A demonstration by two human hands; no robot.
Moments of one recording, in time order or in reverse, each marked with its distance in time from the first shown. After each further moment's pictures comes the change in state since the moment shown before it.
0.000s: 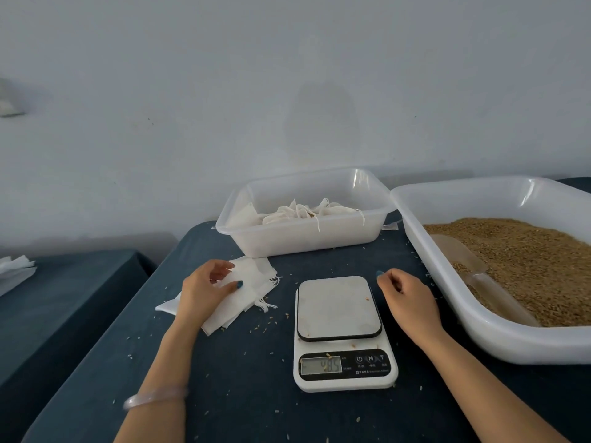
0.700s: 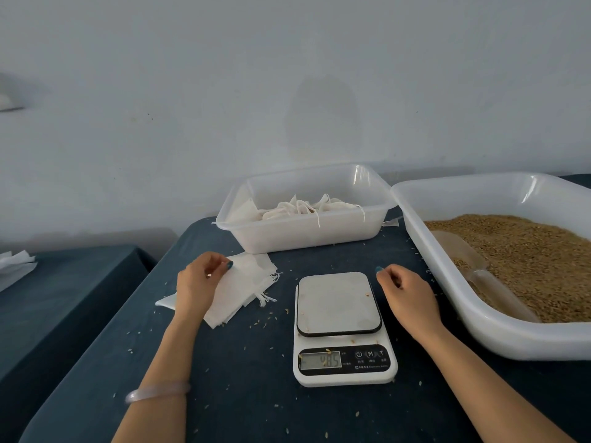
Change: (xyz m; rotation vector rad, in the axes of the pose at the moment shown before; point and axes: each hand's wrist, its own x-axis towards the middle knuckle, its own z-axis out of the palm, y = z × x) left_hand 0.001 0.003 -0.001 -0.080 0.135 -0.013; right_hand 0.000 -0.002 0.000 -0.006 -0.014 0.010
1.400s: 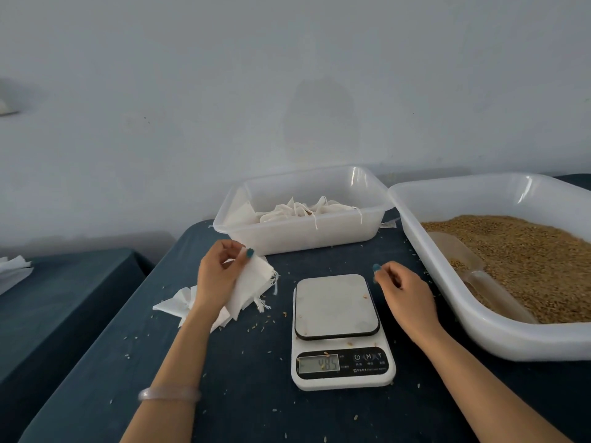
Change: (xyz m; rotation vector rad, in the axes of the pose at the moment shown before) left_hand -0.004 0.047 0.020 -0.341 -0.033 0.034; right_hand 0.000 0.002 -0.001 0.063 0.039 -0.091
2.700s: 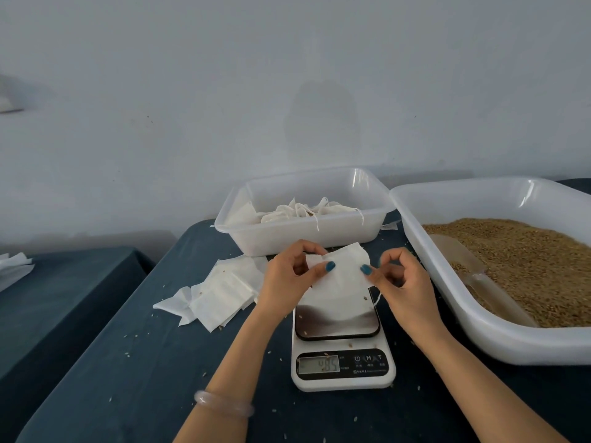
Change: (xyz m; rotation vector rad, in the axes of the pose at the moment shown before) left_hand -0.041 0.053 0.077 -0.076 -0.337 0.157; right_hand -0.002 -0.017 -0.004 0.470 0.014 -0.139
